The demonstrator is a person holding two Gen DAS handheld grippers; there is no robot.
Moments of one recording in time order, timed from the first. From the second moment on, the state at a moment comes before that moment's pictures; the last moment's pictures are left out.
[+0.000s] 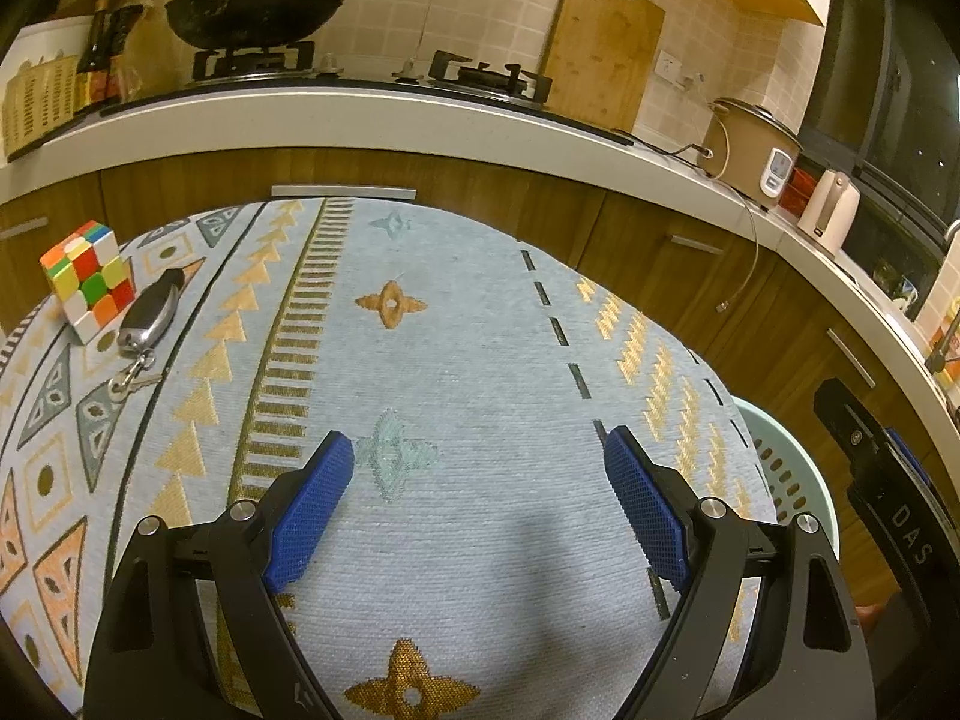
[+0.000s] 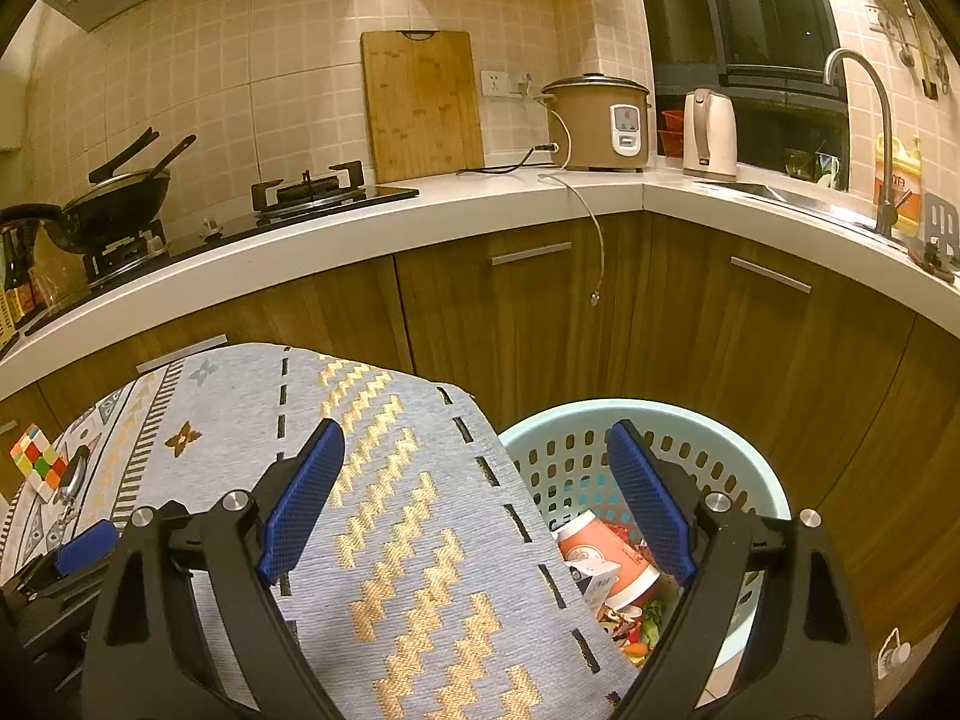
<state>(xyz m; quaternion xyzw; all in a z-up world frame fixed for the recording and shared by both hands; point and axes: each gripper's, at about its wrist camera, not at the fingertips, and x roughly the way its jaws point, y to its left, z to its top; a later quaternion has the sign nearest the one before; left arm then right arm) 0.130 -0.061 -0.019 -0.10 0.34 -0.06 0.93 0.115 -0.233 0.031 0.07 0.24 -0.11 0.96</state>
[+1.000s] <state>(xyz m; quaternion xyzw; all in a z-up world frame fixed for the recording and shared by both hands) 0.129 -0.059 -0.016 -0.10 0.33 -0.05 0.94 0.114 -0.234 0.031 0.07 0.25 -0.11 0.96</state>
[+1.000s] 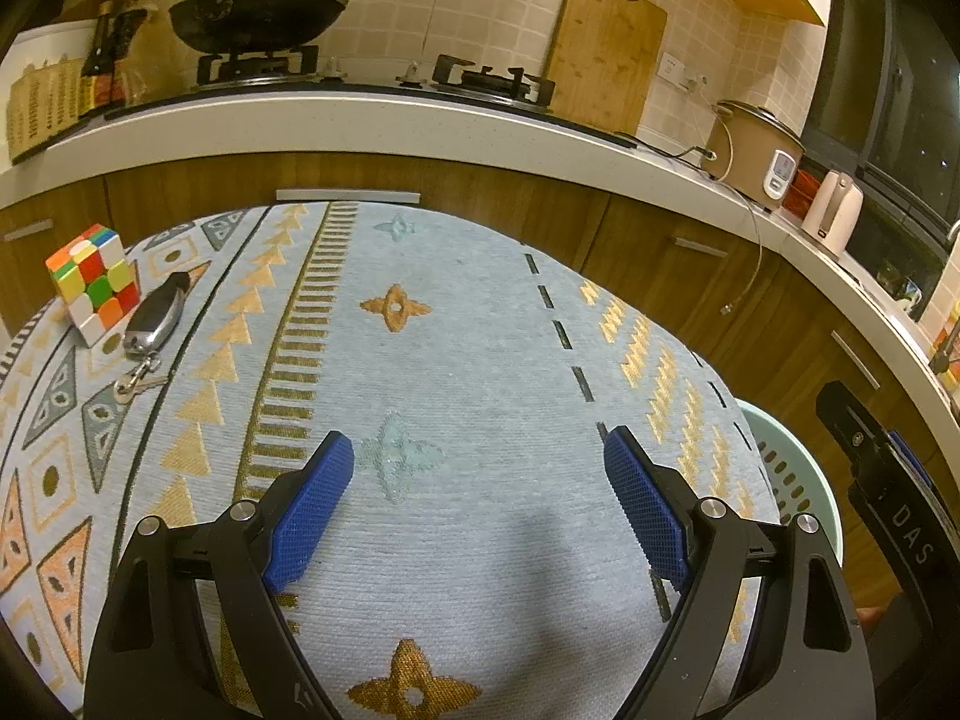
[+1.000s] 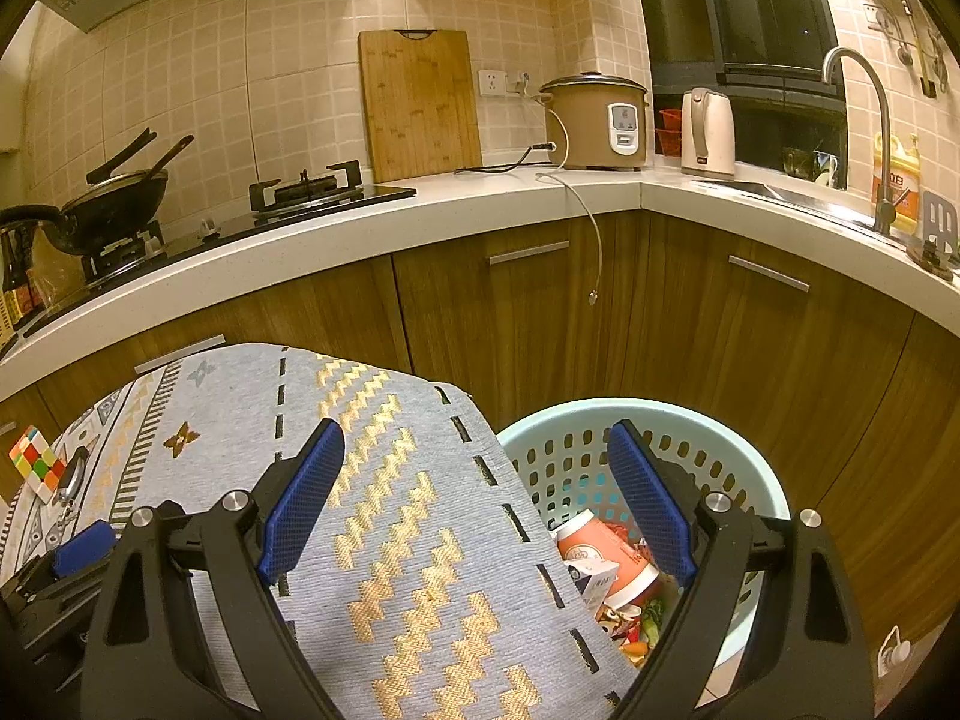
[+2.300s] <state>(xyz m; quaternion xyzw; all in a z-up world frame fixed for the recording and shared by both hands) 0.114 -0.068 0.011 -0.04 0.28 0.02 0.96 0.111 -0.243 0.031 0.08 0.25 -0.12 0.96</state>
